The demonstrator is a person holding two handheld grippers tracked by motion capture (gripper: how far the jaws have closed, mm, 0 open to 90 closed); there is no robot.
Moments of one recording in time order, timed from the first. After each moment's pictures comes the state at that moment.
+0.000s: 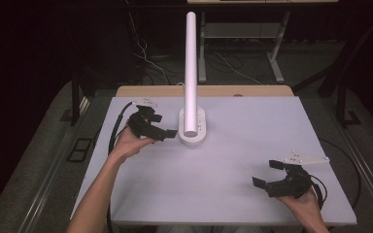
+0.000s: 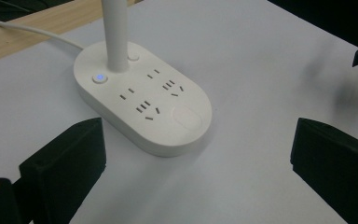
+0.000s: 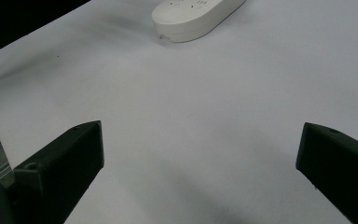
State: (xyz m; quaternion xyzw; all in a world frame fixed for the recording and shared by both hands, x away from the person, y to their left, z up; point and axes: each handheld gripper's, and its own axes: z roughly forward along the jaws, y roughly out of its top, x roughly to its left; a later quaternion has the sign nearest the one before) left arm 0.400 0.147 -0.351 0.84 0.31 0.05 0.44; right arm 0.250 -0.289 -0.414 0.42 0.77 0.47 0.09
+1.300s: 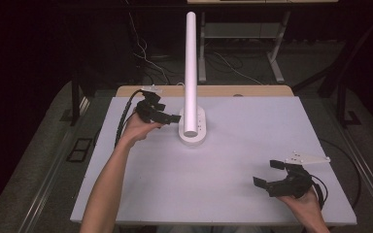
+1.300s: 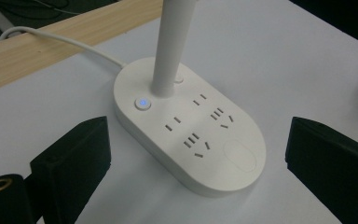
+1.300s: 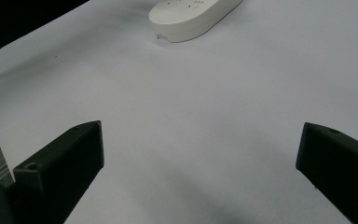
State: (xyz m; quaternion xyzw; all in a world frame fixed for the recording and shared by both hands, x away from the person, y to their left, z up) left arm 0.458 0.136 -0.361 0.83 0.35 0.06 0.43; right arm 0.250 -0.291 -0.415 0.42 0.77 0.47 0.08
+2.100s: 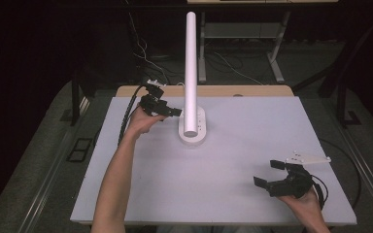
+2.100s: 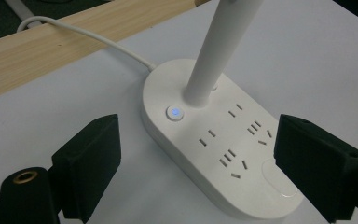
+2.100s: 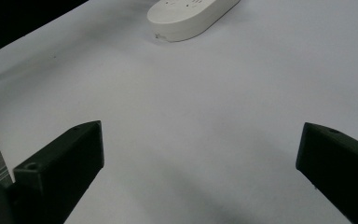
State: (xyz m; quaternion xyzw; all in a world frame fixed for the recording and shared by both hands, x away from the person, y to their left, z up) left arm 0.491 0.129 -0.368 0.83 0.38 0.06 0.40; right arm 0.251 -0.293 -0.416 0.43 0.77 0.47 0.08
